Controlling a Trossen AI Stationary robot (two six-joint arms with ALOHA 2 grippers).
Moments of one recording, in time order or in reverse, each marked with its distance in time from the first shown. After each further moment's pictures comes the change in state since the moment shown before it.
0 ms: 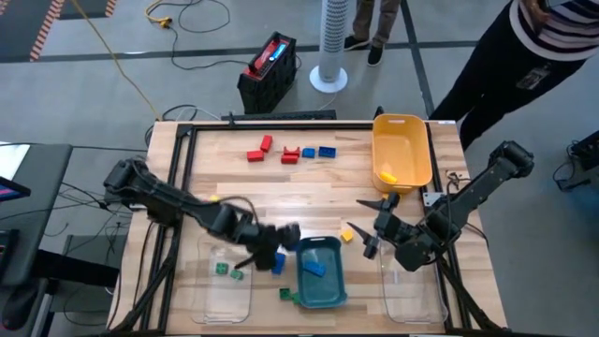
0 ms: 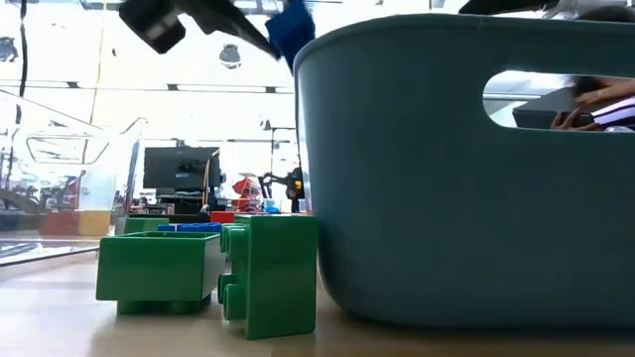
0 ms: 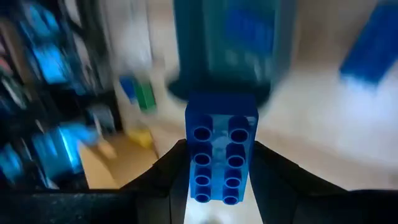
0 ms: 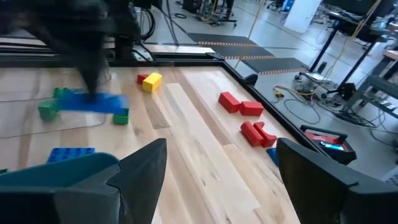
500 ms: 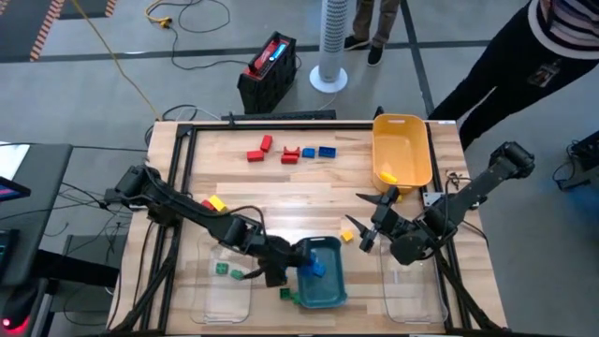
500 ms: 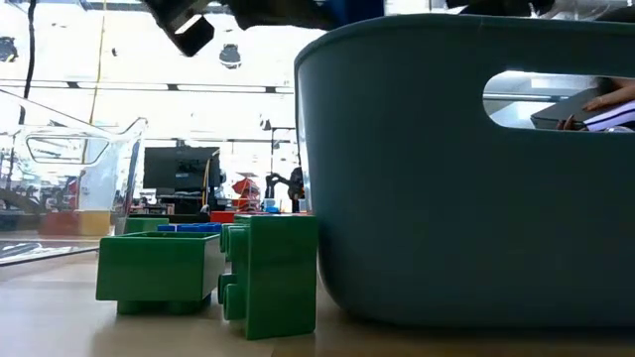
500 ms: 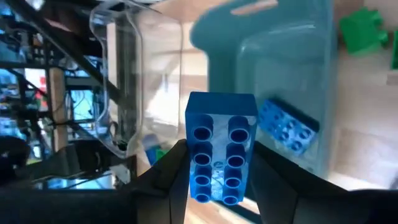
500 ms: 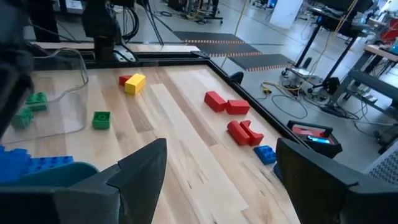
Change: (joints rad) left arm -0.008 0.113 0.000 0.283 0.183 -0.064; right arm -0.033 -0.008 0.000 -0.012 0.014 0.003
